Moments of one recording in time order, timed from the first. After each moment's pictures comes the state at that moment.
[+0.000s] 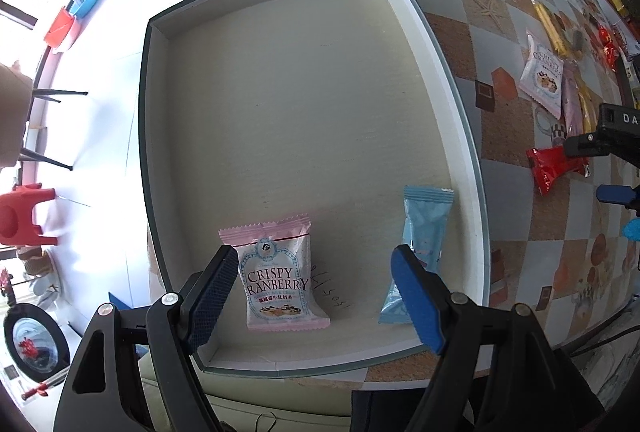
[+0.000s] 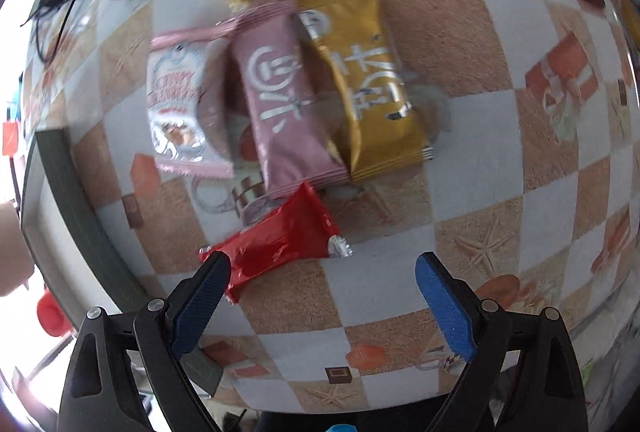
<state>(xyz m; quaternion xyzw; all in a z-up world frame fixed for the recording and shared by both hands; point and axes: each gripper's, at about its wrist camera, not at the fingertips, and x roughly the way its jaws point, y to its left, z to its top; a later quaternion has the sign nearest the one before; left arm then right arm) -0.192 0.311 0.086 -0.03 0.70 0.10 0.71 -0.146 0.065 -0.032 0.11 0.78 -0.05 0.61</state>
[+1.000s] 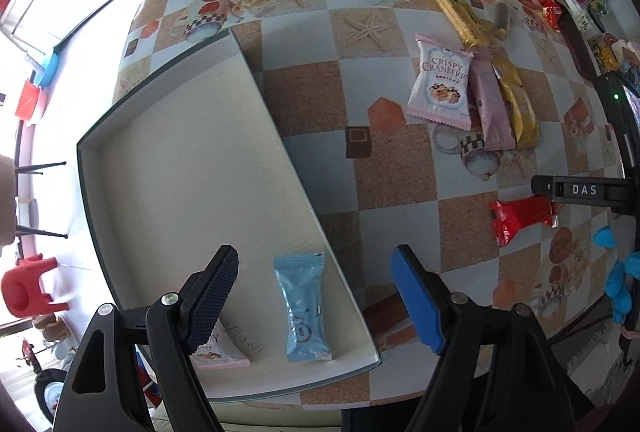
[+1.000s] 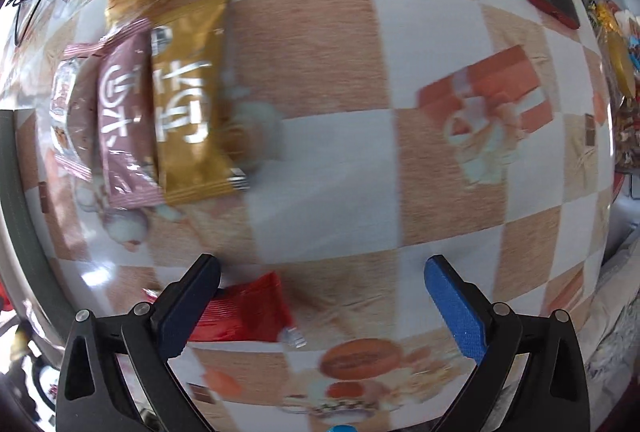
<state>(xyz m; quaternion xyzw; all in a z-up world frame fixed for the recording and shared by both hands) -0.148 0.208 0.122 0.04 0.68 0.01 0.73 -0.175 -0.013 -0.042 -0.01 0.77 -0.04 0.64</state>
